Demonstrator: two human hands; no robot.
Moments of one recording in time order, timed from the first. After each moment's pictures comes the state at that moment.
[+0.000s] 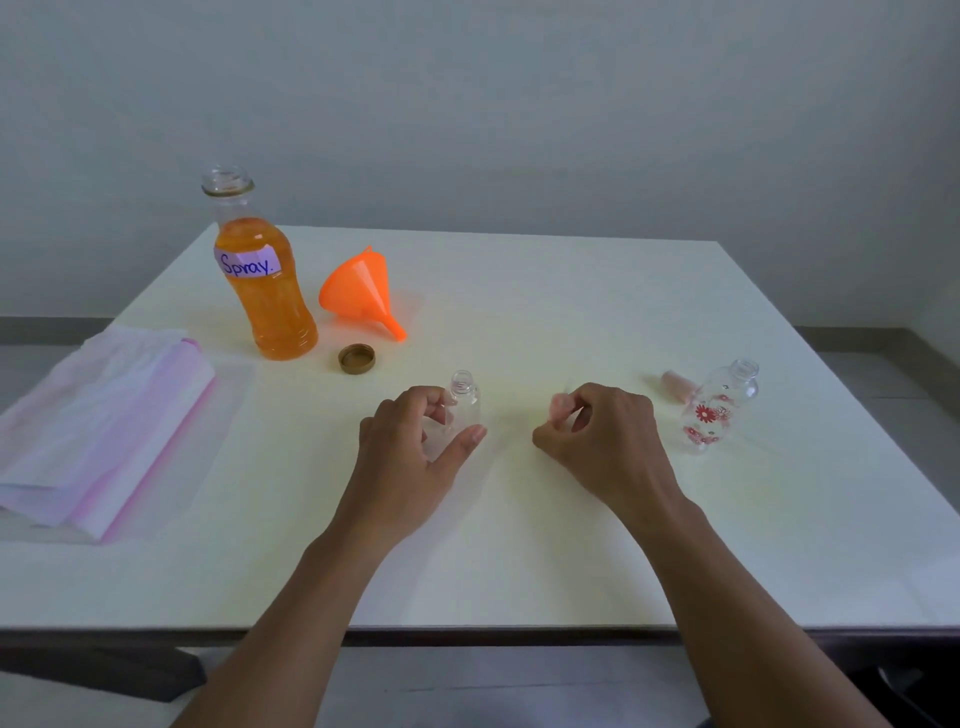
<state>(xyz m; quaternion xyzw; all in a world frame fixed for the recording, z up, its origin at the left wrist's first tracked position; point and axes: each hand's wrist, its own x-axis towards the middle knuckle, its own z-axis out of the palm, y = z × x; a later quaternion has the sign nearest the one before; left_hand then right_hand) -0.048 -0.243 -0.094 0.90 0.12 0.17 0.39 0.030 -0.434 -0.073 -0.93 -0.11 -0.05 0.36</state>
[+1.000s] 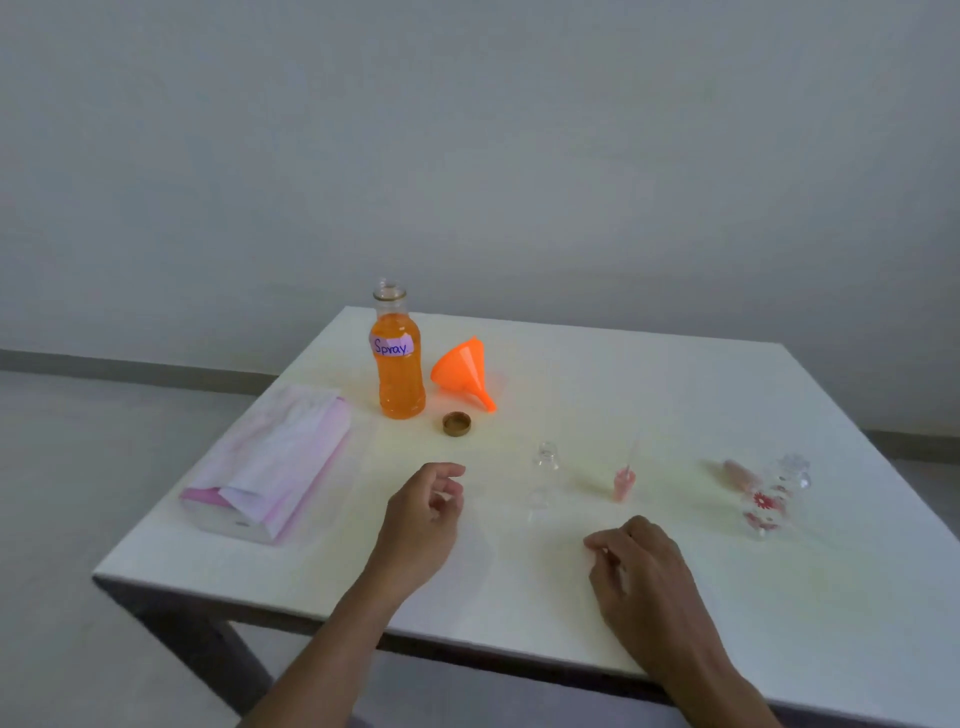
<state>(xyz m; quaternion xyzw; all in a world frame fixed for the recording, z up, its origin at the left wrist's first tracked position) -0.103 -0.198 -0.074 0.84 0.22 0.15 0.47 -0.040 -0.442 -0.104 -0.91 -0.29 -0.12 0.26</state>
